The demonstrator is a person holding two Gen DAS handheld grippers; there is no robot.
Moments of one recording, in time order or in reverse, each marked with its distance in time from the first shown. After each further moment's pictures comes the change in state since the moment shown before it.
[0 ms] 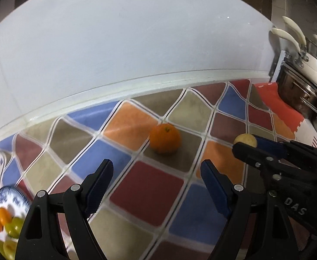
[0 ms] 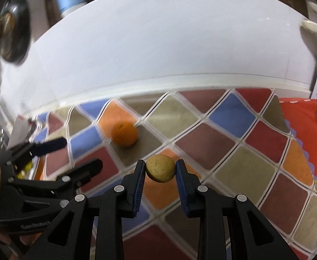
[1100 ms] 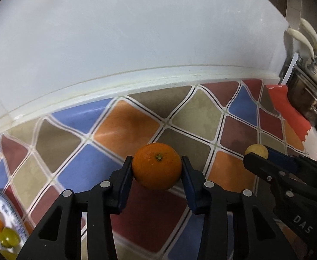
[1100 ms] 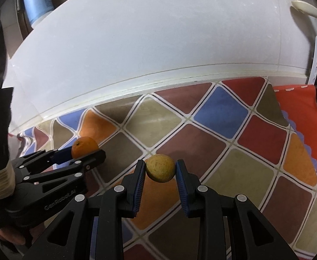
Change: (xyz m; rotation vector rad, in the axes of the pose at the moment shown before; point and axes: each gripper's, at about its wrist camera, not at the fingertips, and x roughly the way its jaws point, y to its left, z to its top) left arm 0.026 0.008 0.012 -0.052 0.062 -0.014; right arm 0.023 -0.021 0.008 0.079 0.041 -0.028
